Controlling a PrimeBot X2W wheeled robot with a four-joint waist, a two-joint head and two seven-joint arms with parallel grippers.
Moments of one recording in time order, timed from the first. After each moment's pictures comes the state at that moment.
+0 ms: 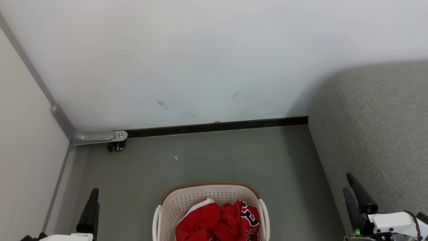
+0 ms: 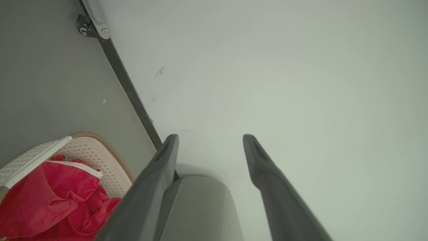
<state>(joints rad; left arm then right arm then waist) -0.01 0.03 0.06 0.27 -1.55 -0.13 0.08 -0.03 -0.03 -0.08 0.30 1.50 0.12 0.05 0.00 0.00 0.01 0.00</state>
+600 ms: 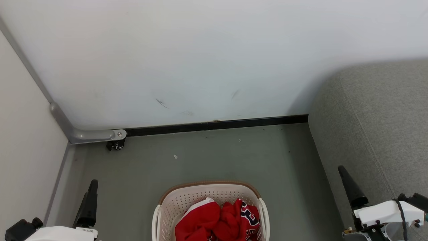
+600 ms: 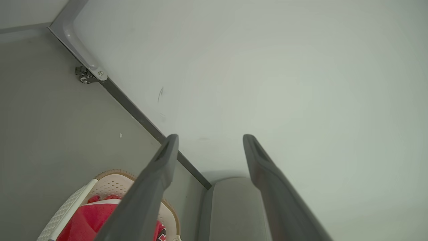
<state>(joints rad) -0.03 0.11 -0.02 0.24 -1.32 -0.13 -0.02 -0.07 -0.08 0.00 0.30 1.22 0.12 -0.02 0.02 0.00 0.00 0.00</state>
